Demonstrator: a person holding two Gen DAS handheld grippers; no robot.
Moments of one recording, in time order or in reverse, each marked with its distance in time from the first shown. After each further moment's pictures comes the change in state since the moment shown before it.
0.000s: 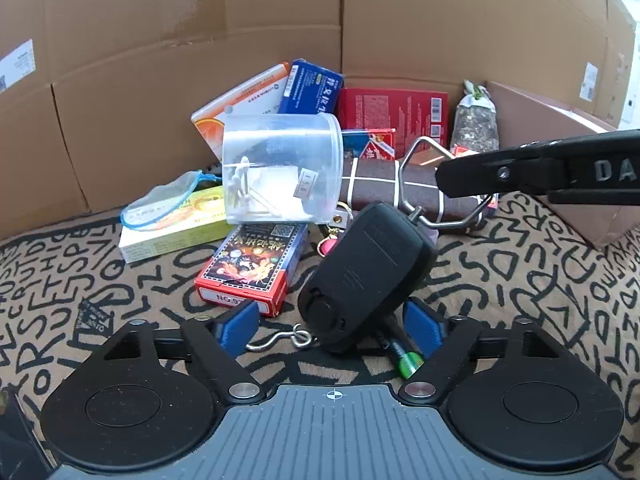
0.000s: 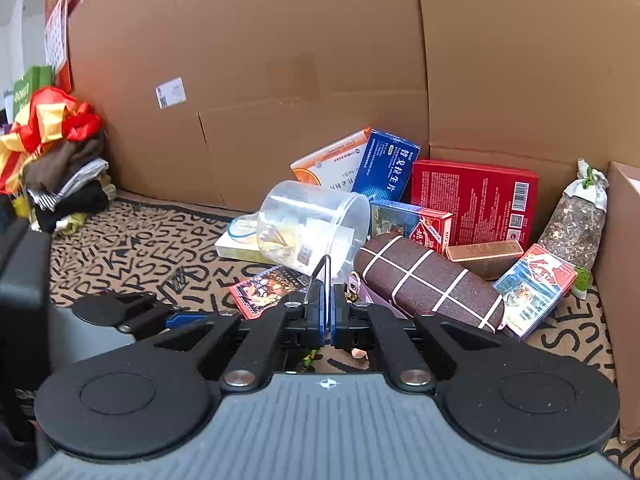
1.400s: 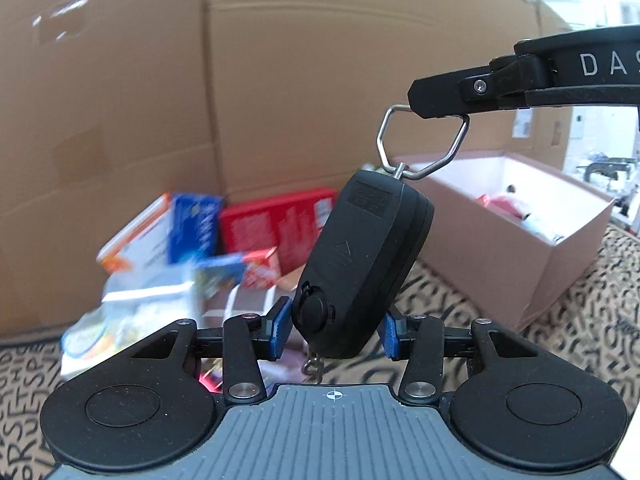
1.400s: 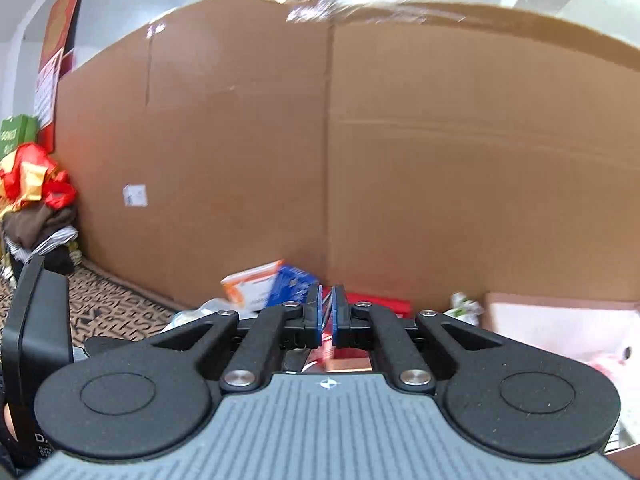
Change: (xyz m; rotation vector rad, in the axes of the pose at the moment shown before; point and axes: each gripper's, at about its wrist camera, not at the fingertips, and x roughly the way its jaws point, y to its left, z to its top) left arm -0.018 -0.101 0.080 0.123 -0.146 -0.097; right arm -0.117 -0.047 0.046 -0.082 -0.277 -0.157
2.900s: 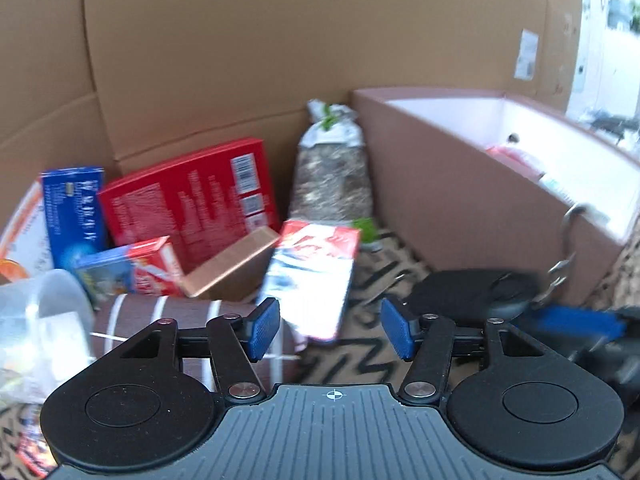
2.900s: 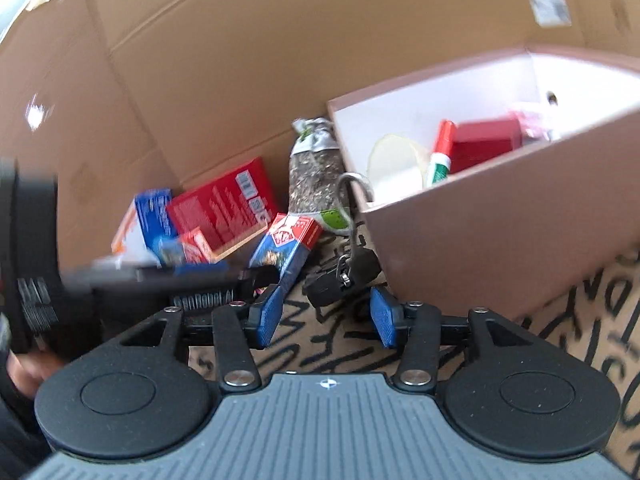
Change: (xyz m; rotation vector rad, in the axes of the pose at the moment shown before) left arm 0.110 -0.033 -0.007 0.028 0.172 -0.058; right arm 0.007 -0.095 -0.147 0.587 0.185 -0.176
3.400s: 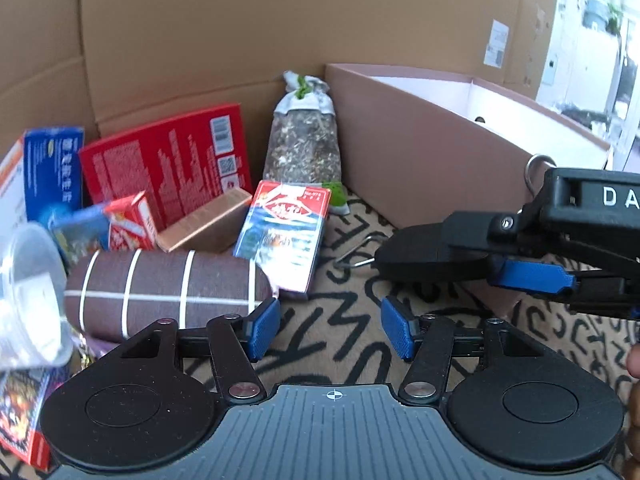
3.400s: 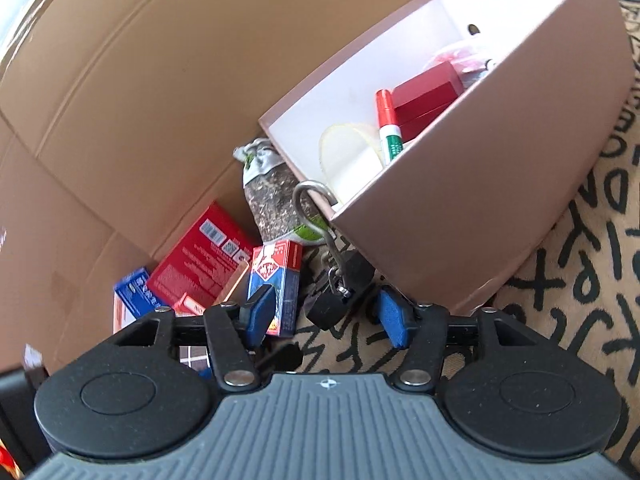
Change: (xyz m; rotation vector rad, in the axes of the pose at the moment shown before) left arm -0.013 0.008 -0.022 -0.020 0.023 -0.123; right arm 0.016 -0.001 0.005 0.356 -0.040 -0.074
